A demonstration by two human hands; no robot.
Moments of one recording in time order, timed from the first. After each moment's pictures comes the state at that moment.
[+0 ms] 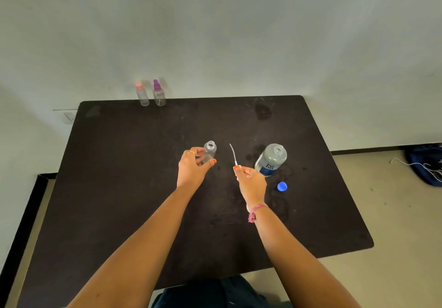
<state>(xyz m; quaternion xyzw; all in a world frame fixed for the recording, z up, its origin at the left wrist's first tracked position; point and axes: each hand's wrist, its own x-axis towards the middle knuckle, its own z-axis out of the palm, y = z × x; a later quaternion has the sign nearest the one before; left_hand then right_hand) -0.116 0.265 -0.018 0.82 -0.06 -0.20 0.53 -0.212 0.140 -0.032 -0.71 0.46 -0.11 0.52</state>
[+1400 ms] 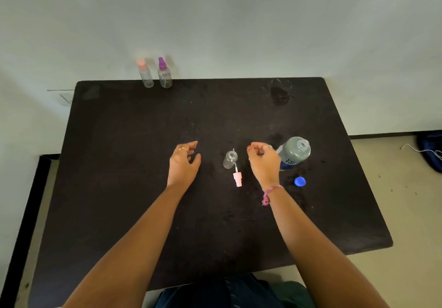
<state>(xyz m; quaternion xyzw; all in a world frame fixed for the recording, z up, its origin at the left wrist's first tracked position) -0.081 0.311 -0.062 0.86 -0.09 -0.15 0.48 -0.166 0.126 -0.034 -0.77 0.42 -0.12 0.46</state>
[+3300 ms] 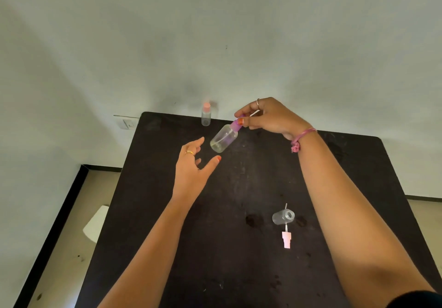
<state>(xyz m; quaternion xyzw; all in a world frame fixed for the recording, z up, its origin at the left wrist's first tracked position) 0.026 0.387 0.012 0.81 -0.03 -0.08 0.58 0.072 0.168 0.107 -0.88 0.04 0.12 0.47</state>
